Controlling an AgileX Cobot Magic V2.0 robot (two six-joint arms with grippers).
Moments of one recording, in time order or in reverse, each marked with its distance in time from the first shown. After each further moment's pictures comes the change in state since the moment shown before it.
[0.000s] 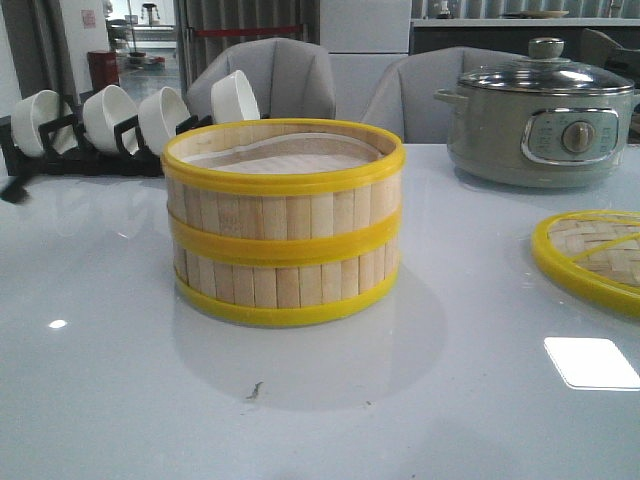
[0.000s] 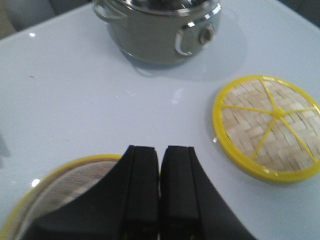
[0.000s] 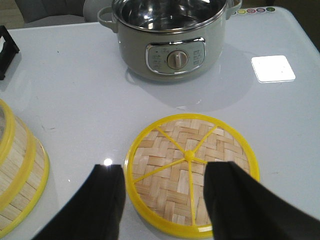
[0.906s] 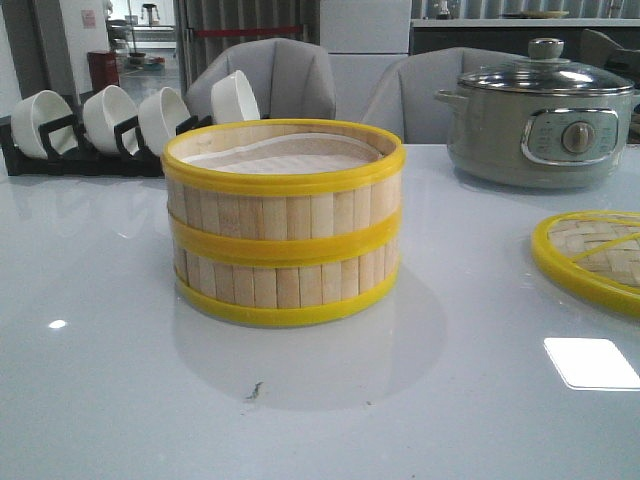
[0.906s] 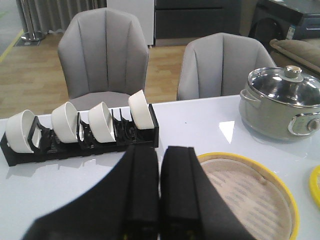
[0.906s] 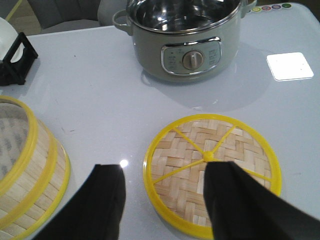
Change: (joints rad) left arm 0.357 -0.971 0.903 0.000 -0.296 -0.010; right arm 0.033 0.000 0.000 0.053 -0.008 0.000
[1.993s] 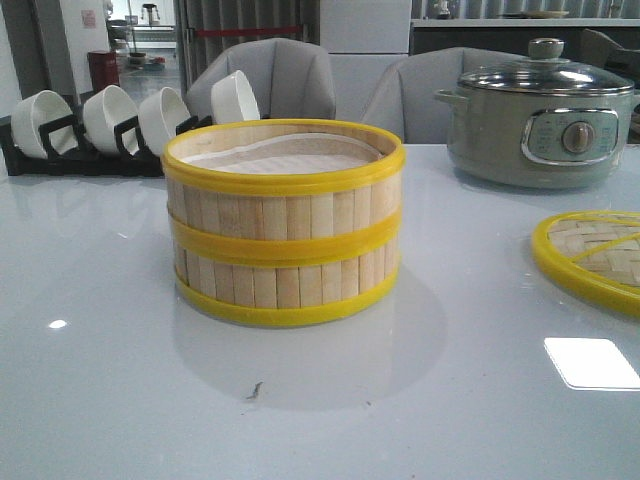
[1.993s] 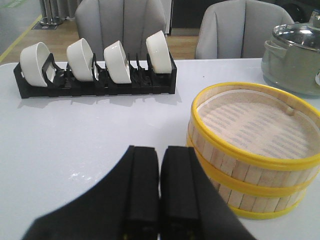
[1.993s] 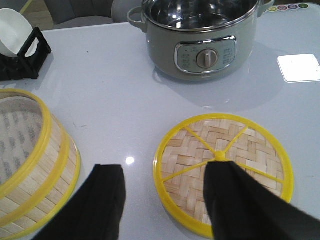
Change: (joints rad) left arm 0.000 -0.323 0.658 -0.010 -0.318 0.000; right arm 0.028 0.000 0.000 0.000 0.000 0.000
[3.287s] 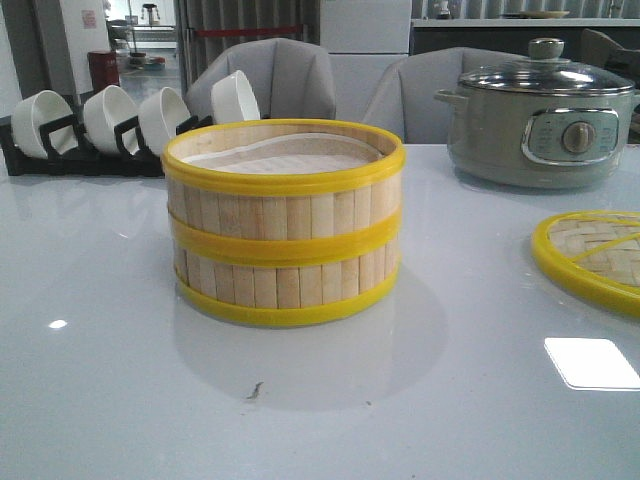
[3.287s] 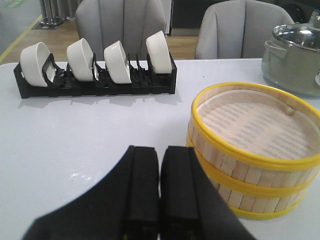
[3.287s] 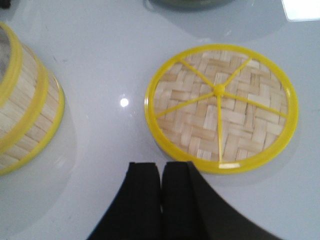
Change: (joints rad) left arm 0.000 0.000 0.000 0.000 0.000 0.000; right arm 0.000 0.072 0.028 0.000 0.159 -0.009
